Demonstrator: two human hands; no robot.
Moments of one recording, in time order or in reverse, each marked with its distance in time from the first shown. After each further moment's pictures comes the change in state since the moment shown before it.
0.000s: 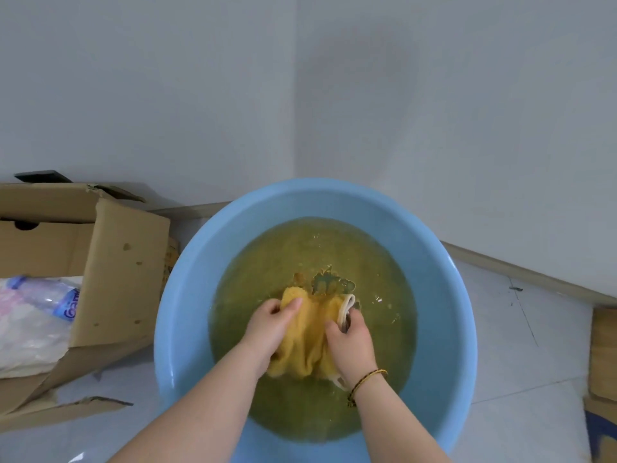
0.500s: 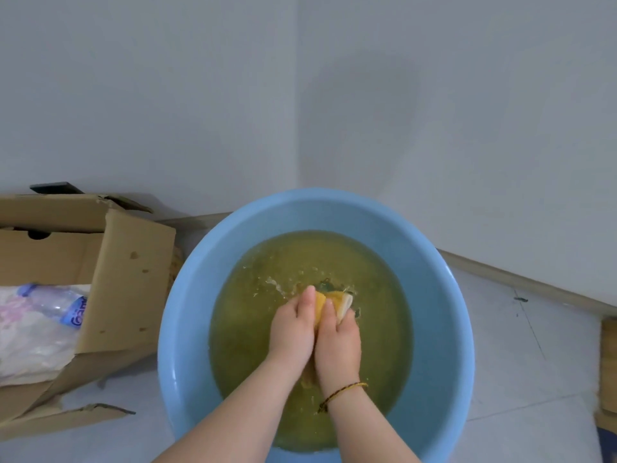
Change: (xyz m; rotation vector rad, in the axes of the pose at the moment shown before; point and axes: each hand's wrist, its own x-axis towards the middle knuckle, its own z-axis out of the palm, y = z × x) left_hand -0.034 0.019 0.026 0.014 0.153 0.355; right_hand -0.029 -0.032 0.012 0.212 0.105 -0.108
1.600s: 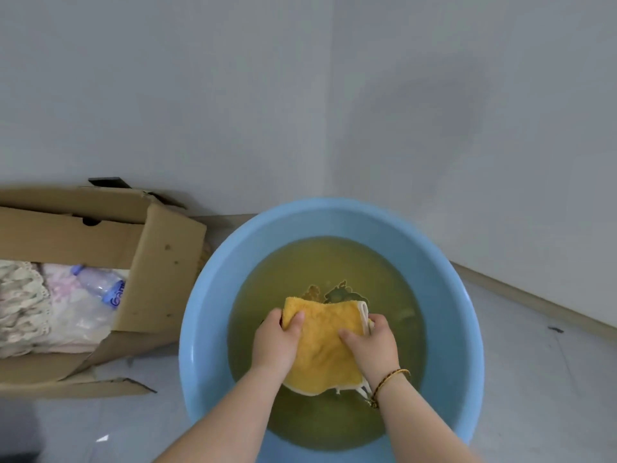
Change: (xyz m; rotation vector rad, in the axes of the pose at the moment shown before) left_hand 0.009 -0.032 -0.018 0.305 0.128 -0.126; right_hand 0.032 0.005 -0.044 -0.332 -0.217 0.115
